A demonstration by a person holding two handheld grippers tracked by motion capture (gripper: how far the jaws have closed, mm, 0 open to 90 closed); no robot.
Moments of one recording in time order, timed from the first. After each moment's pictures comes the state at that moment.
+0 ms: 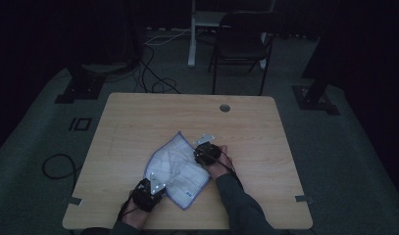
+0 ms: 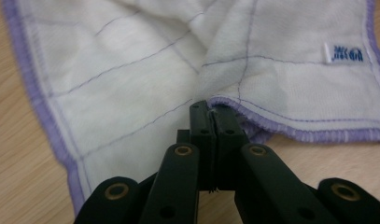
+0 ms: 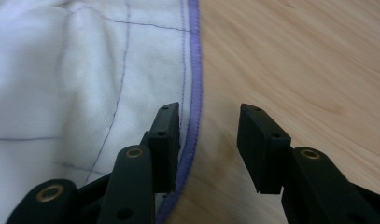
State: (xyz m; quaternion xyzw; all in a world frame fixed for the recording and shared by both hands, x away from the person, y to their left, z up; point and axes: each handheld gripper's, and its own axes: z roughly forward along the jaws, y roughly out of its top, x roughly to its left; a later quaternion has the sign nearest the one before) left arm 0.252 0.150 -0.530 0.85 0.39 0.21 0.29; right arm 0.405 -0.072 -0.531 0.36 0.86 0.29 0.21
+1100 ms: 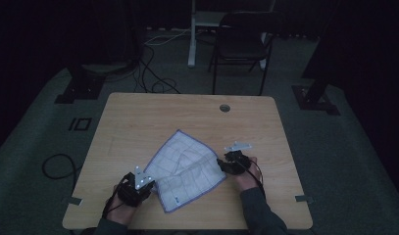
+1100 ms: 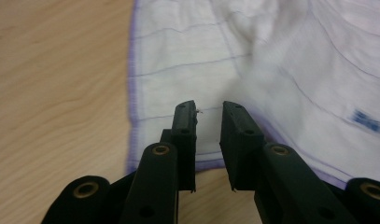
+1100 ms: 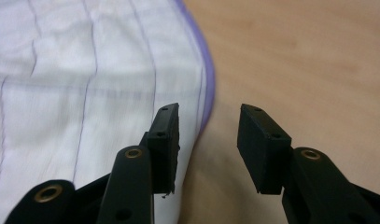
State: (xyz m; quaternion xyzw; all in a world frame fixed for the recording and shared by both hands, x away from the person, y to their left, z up) left arm 0.254 0.187 -0.496 0.83 0.40 0.25 0.29; right arm 0.357 -0.165 -0.518 0.44 0.82 0.34 0.16
